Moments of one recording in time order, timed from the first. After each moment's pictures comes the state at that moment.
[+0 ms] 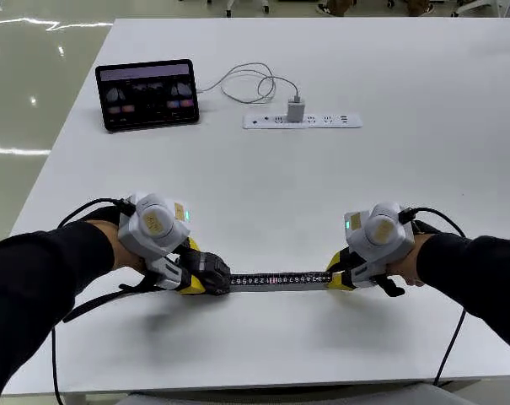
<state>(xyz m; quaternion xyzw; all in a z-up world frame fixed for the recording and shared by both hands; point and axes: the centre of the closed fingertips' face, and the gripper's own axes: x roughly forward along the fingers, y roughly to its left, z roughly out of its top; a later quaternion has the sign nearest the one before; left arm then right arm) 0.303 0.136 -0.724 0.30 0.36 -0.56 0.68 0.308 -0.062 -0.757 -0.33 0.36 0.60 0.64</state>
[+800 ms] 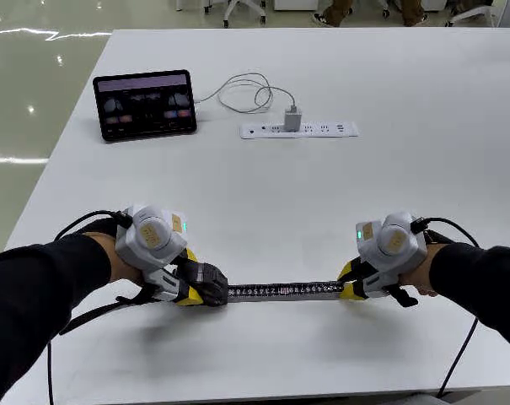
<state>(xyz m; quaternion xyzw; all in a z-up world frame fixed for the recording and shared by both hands) 0.302 0.135 -0.724 0.30 0.36 -0.56 0.68 0.308 -0.084 -0.756 -0.33 0.37 0.59 0.64</state>
